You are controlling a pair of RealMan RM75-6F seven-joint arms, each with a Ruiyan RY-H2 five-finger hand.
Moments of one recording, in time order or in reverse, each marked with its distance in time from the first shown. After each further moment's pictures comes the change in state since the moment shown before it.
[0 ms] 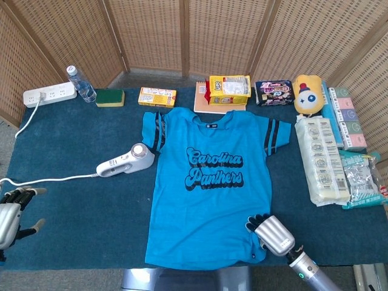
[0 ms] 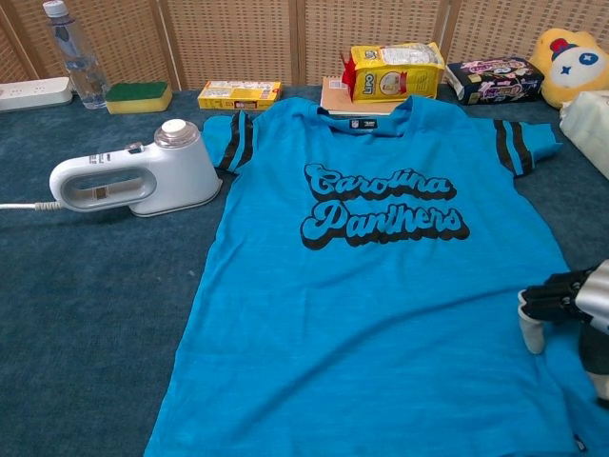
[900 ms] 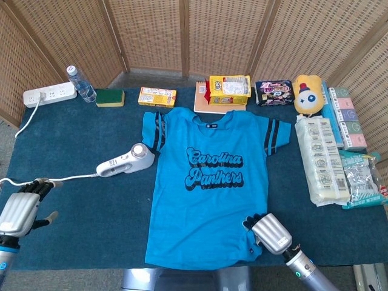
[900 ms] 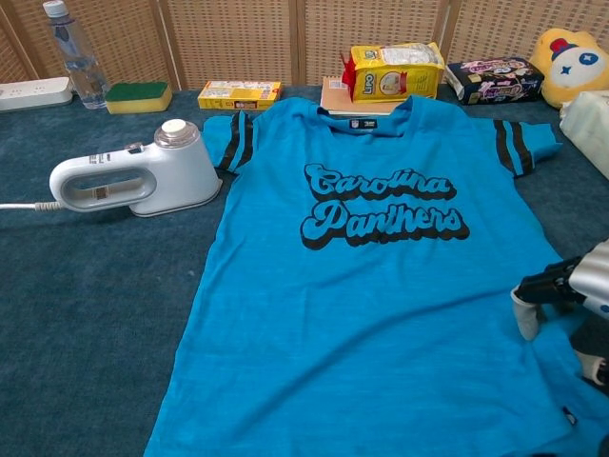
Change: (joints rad) left arm -0.107 0.009 -0.038 -0.054 -0.023 -0.136 0.121; right arm 0.013 0.025 0.012 -0.091 0.035 -0.005 -0.017
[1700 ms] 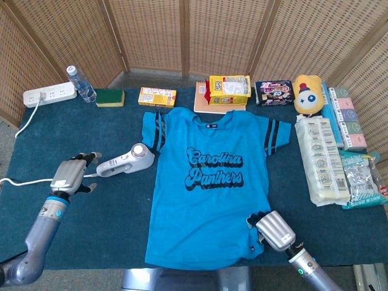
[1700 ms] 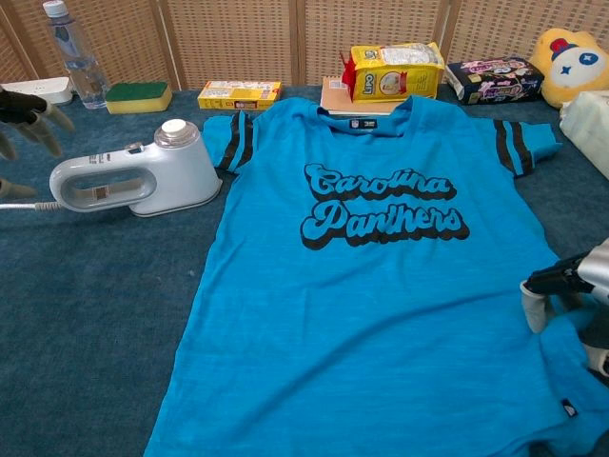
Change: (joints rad) left arm -0.344 -0.223 -0.205 0.045 -0.591 -0.329 0.313; right arm 0.001 0.003 0.007 0.014 0.037 -0.013 0.054
